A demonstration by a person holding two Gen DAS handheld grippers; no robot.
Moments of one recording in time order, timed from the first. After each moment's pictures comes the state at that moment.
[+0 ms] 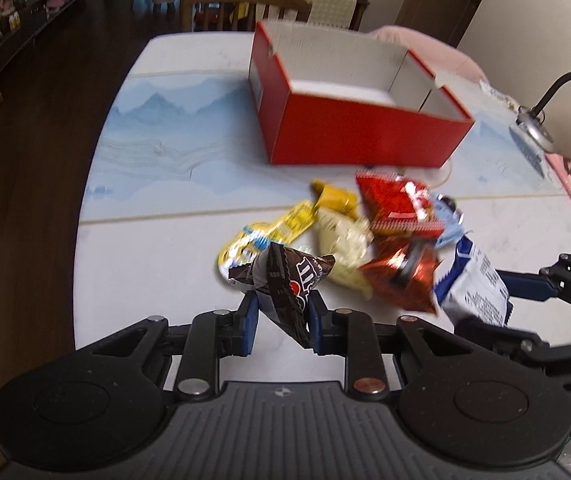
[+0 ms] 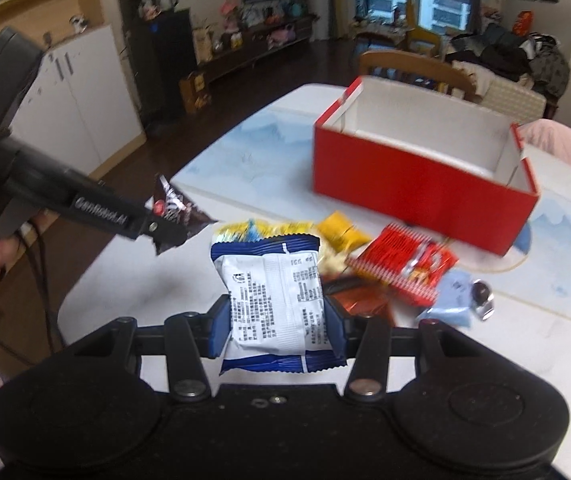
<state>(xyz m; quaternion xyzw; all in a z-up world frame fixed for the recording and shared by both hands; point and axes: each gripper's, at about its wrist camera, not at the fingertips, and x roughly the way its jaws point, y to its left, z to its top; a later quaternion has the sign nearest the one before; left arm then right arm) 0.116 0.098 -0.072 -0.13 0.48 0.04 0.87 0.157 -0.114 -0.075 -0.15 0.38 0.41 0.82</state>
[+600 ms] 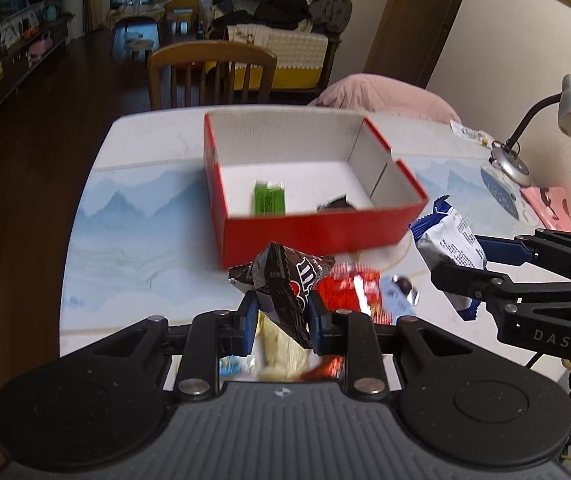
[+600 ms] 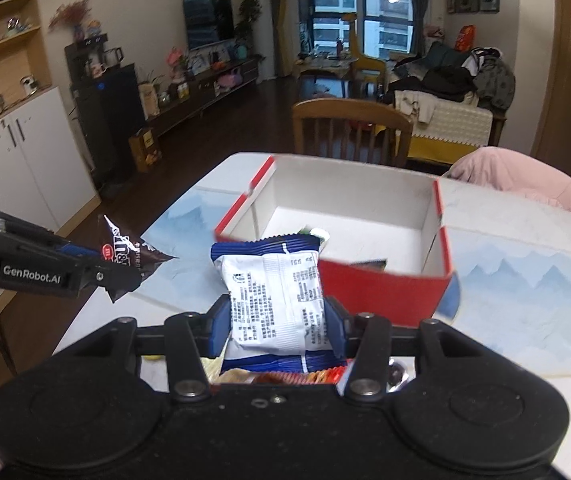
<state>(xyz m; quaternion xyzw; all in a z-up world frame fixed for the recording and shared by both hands) 0.186 0.070 -0.002 -0.10 0.43 0.02 0.90 0.251 -0.134 -0.022 -0.10 0.34 0.35 0.87</state>
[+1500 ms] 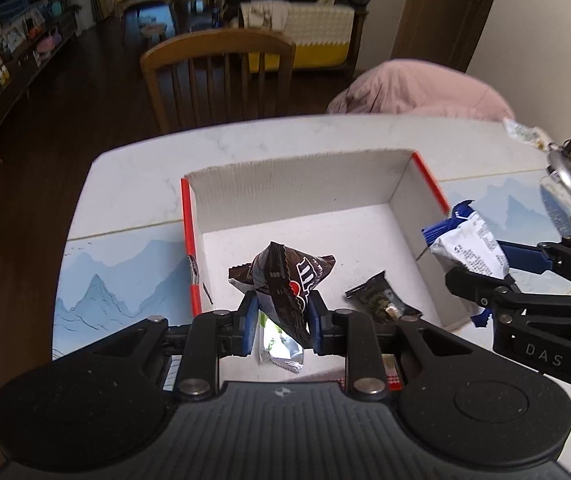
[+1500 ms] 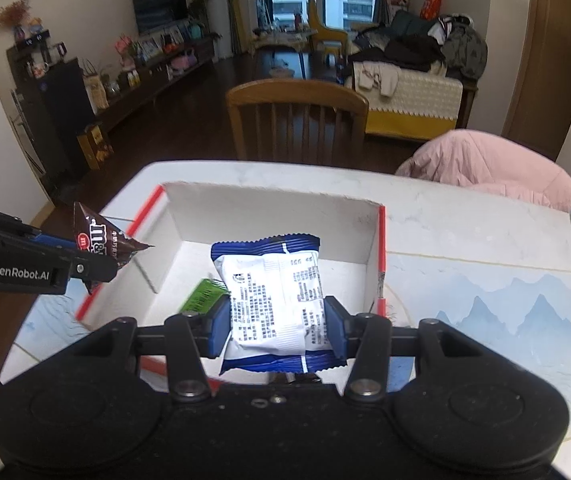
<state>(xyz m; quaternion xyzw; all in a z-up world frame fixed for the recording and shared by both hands) 0.379 0.071 -0.017 -0.07 0.49 0.07 0.87 0.406 -0.117 -0.044 -0.11 0.39 0.29 0.87</state>
